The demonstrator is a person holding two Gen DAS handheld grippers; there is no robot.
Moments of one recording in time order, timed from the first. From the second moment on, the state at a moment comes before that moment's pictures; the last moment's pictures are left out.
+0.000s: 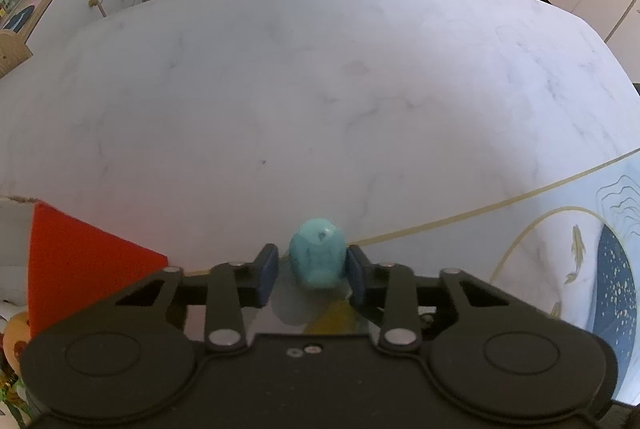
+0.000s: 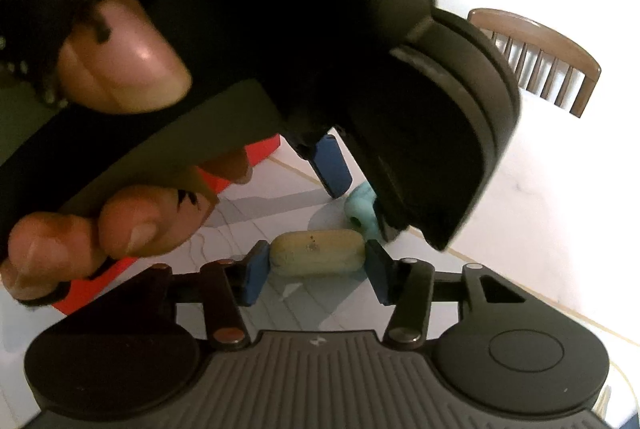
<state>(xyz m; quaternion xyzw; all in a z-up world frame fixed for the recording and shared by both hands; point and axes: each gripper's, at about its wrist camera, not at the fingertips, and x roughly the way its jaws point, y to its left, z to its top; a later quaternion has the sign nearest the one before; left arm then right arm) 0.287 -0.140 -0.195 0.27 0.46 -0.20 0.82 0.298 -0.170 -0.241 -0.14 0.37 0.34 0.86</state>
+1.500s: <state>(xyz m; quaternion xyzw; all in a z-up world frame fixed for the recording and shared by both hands) 0.158 -0.044 -0.056 0.23 0.34 -0.27 0.87 0.189 -0.192 -0.055 -0.13 0.29 0.35 0.88</state>
